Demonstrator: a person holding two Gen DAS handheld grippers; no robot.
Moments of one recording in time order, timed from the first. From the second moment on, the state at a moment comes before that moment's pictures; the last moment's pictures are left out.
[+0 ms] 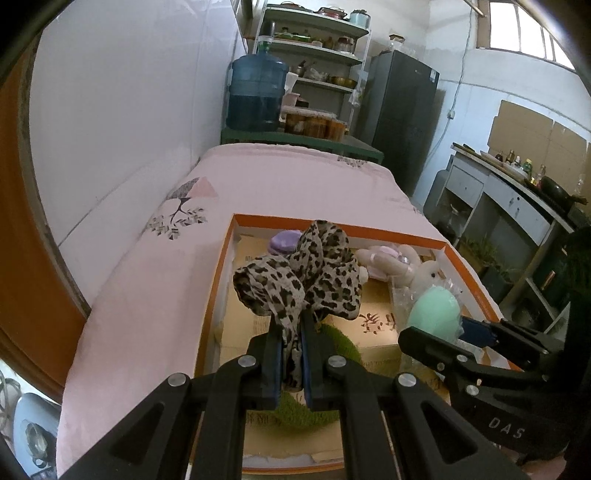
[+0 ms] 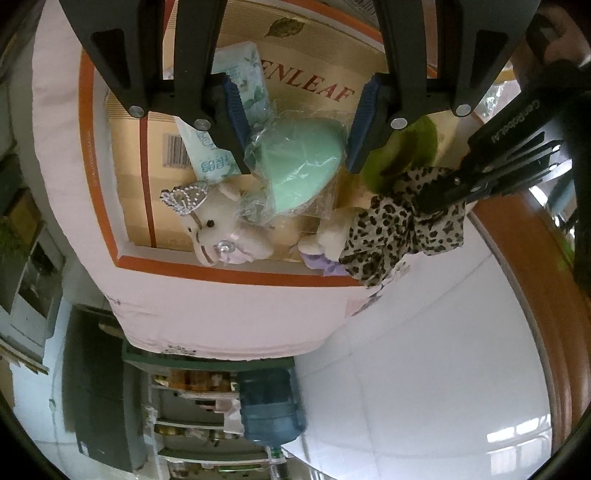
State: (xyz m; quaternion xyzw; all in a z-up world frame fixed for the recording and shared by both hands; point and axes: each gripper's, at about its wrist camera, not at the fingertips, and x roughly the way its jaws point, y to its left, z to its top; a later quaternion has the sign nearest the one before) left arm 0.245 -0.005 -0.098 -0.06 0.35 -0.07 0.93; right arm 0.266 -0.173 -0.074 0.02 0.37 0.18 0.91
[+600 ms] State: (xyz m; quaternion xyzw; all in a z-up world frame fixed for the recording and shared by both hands) left arm 0.248 -0.002 -0.104 -0.06 0.36 -0.07 0.93; right arm 0.261 -0.168 -0.075 0.00 0.36 0.18 0.91
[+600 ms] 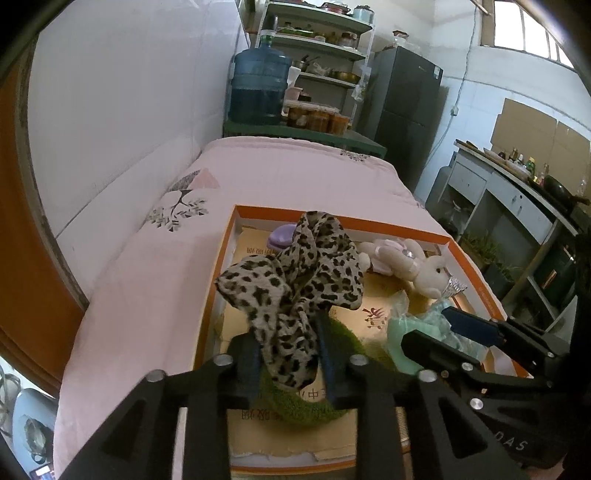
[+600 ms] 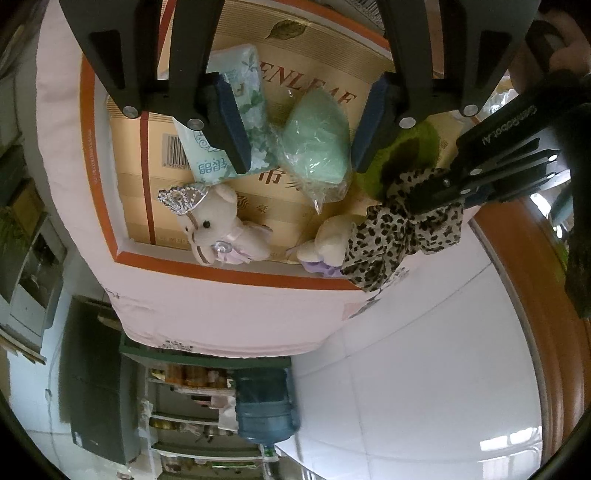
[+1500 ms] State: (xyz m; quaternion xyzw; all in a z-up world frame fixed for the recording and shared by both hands) left arm 0.218 0.010 -0.066 -0.09 0.26 -0.06 0.96; right arm 0.241 -0.178 -0.054 0.03 0.31 0.18 0.93
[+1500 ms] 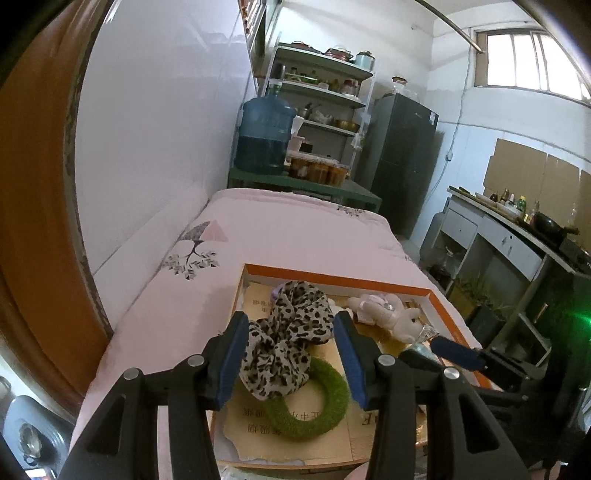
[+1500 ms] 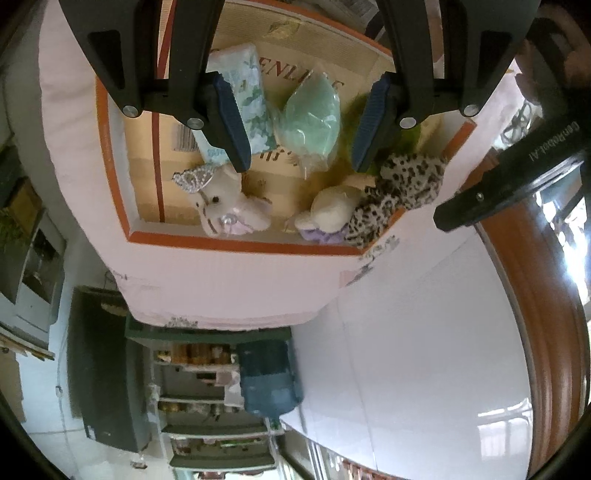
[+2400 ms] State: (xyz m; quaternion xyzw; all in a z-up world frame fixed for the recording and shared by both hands) left arm 0.161 -0.001 -0.051 -0.07 0.24 -0.05 0.97; right arm 0.169 -0.181 -0.033 0.06 0.30 0.18 0.94
